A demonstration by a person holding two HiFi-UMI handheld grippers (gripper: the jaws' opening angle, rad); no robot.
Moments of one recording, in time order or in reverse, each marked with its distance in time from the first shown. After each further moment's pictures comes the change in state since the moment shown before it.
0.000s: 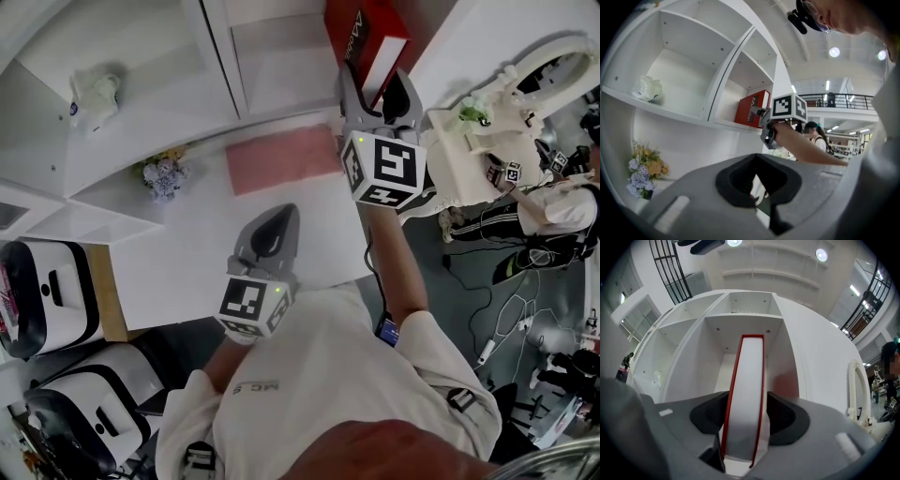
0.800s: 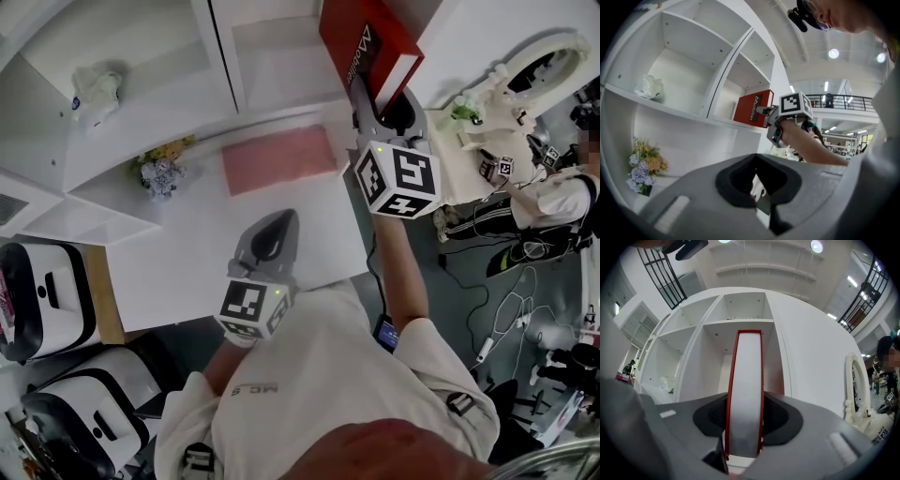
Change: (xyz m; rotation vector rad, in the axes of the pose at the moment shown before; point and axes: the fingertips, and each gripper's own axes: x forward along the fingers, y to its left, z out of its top) left arm 0.001 -0.010 -0.005 -0.011 0.019 -0.021; right arm -0.020 -0.020 -0.002 0.081 0.074 0.019
